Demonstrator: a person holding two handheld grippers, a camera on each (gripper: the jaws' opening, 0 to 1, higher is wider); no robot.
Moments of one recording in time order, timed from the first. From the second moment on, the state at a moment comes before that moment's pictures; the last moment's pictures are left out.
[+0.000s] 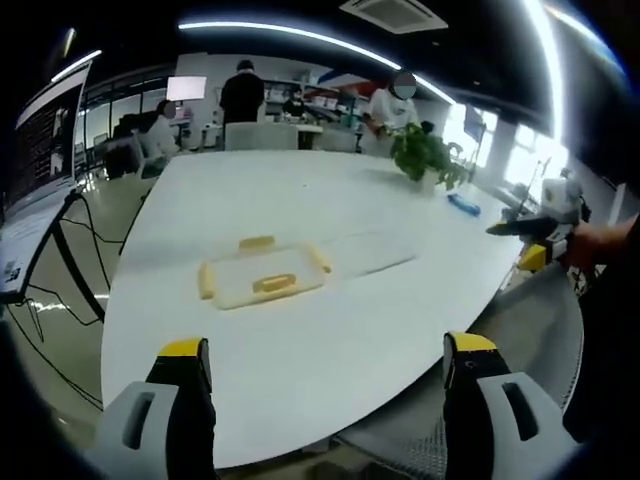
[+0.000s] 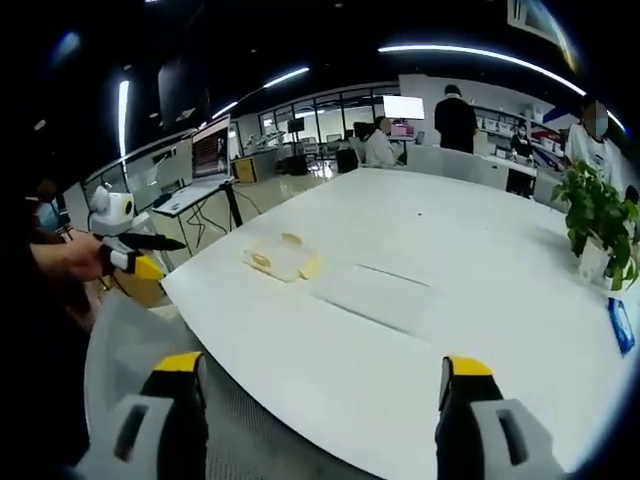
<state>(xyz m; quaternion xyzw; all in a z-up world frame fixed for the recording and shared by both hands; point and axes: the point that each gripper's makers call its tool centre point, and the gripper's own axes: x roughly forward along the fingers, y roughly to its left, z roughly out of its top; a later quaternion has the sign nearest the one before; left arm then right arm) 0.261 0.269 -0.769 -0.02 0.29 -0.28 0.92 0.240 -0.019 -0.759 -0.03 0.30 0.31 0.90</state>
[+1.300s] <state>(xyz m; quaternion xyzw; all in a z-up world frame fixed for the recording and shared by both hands) 0.284 0.307 -0.774 0.00 0.28 -0.30 0.91 0.244 0.041 -0.779 -0.02 0.32 0.30 0.90</state>
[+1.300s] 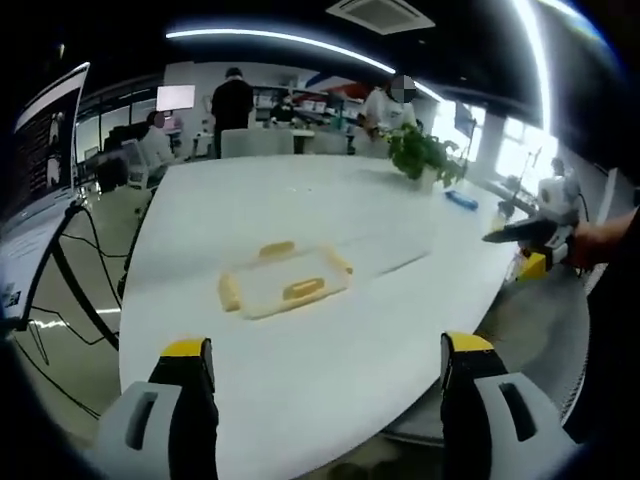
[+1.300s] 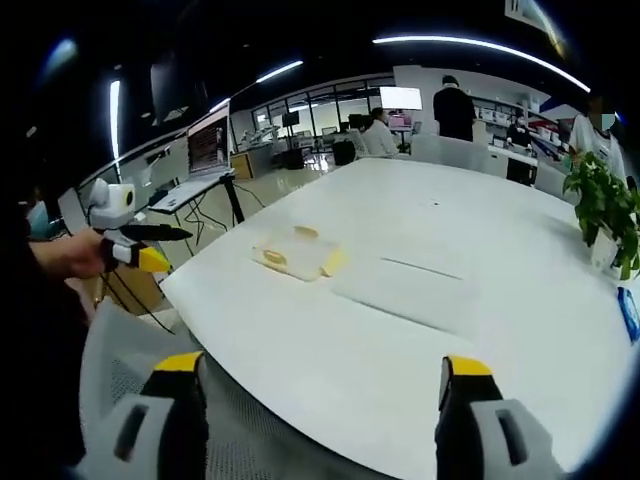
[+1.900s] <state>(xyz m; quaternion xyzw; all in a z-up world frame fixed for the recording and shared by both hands) 0.290 0.328 -0.783 0.00 0.29 -0.30 0.91 0.258 0.073 -0.784 -0.01 0.32 0.30 0.90</state>
